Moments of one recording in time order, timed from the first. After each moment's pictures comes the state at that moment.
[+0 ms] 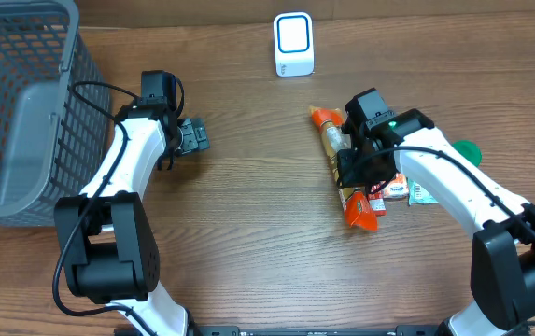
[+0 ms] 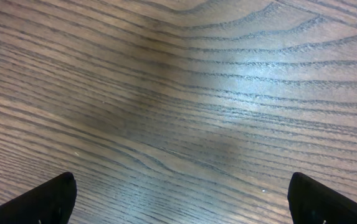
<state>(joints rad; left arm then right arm) 0.04 1.86 1.31 -0.73 -0.14 -0.27 0.43 1.78 1.28 -0.90 -0.16 0.31</state>
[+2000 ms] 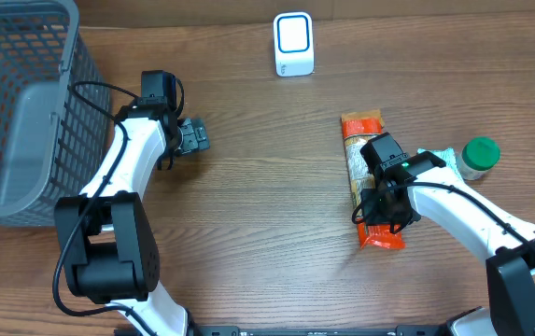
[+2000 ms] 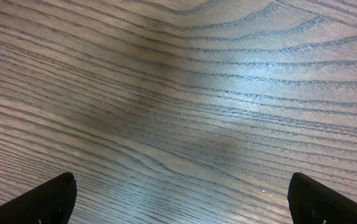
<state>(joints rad) 0.04 1.86 1.31 -0.73 -0.14 -0.27 0.43 1.64 0.95 -0.86 -0.02 0.39</state>
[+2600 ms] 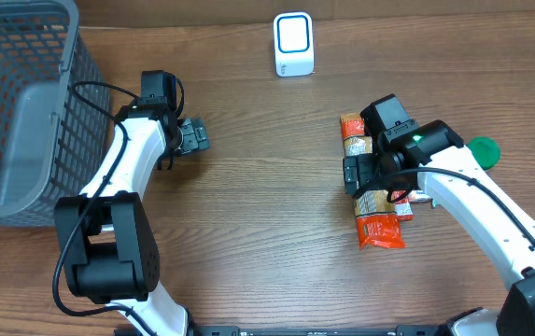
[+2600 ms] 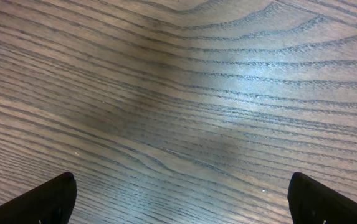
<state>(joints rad) 0.04 1.86 1.31 -0.73 -0.14 -0.27 0.43 1.60 1.23 -1.00 0.00 0.35</state>
